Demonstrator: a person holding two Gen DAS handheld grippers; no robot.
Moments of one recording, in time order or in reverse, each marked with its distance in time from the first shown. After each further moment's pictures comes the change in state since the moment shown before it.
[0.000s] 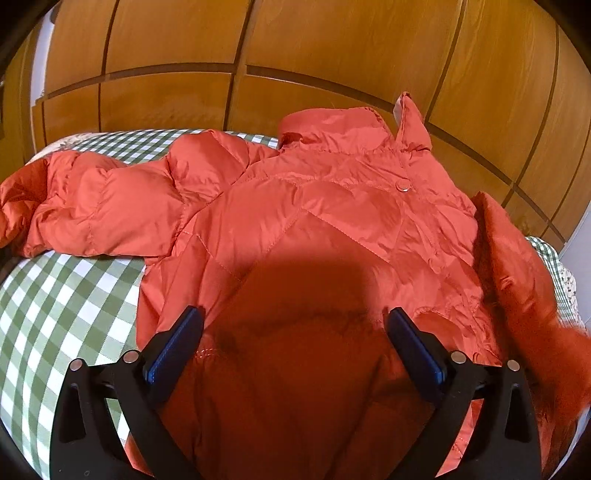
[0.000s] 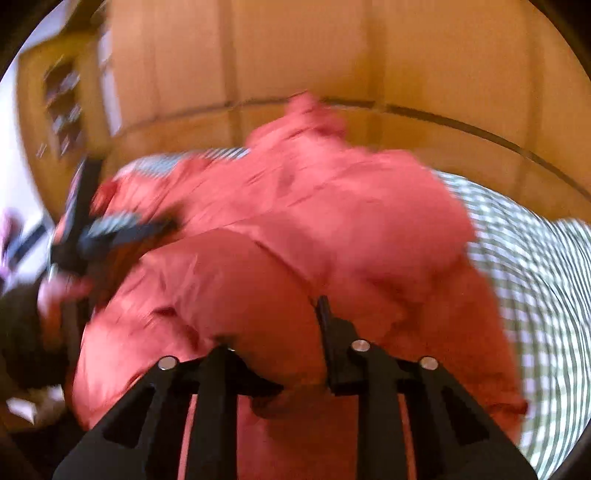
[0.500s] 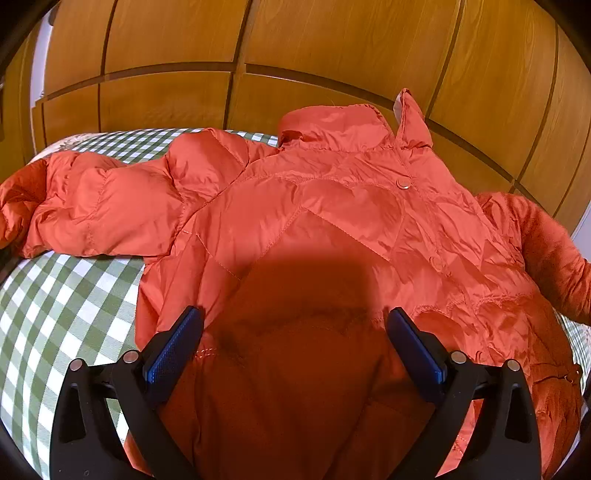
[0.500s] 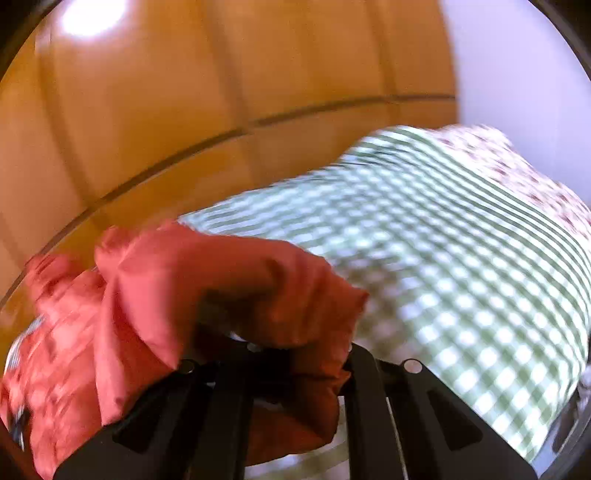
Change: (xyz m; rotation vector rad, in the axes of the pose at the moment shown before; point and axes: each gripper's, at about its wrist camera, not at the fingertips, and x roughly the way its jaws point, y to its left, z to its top) left arm 0.001 0.001 -0.001 0.010 0.007 0.006; right arm -0.042 -0.288 0.002 0.607 -0.099 -0.500
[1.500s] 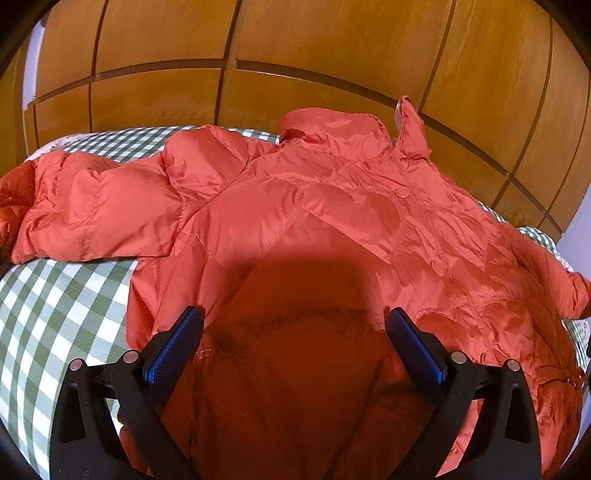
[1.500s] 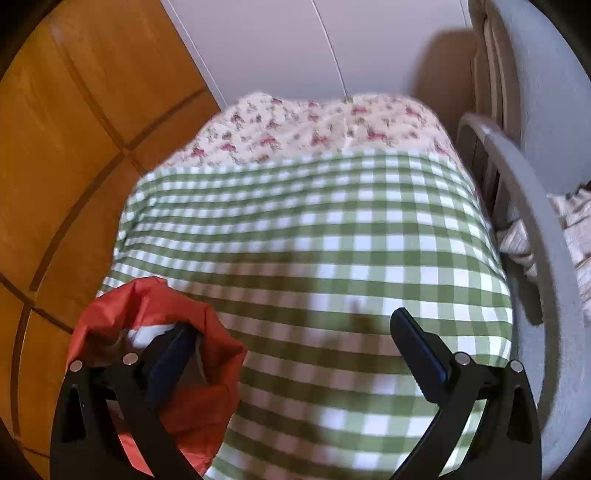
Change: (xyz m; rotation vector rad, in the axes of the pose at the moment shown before) left arm 0.003 0.002 0.003 0.018 0.011 -0.024; right arm -0.006 -0.178 0.039 0.635 0.034 -0.405
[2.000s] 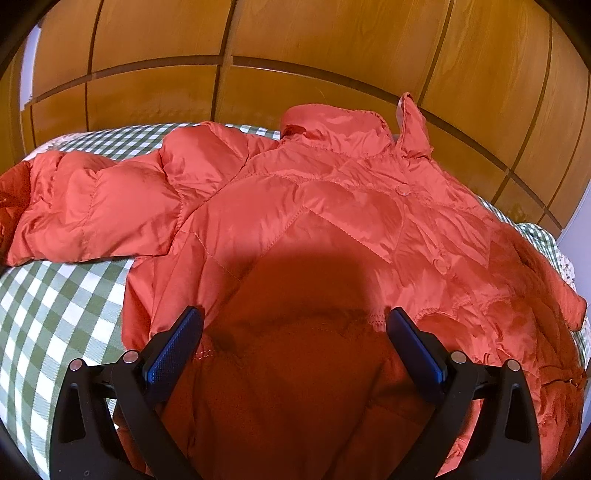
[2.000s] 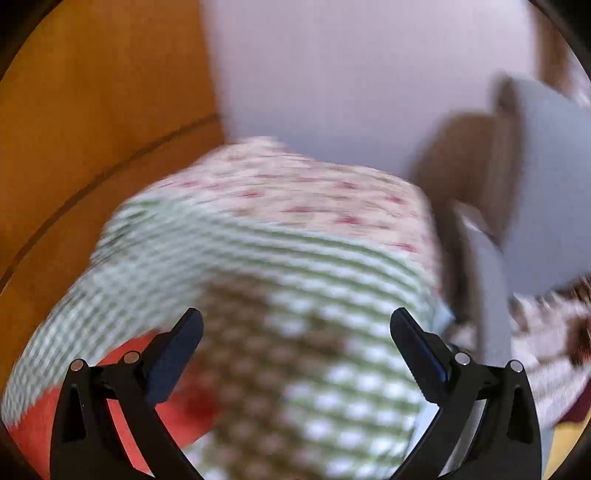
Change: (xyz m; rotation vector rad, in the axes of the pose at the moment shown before) left arm 0.005 0.001 0.005 0.012 0.014 0.000; right arm -0.067 0.028 0.004 -0.366 -0.183 0.025
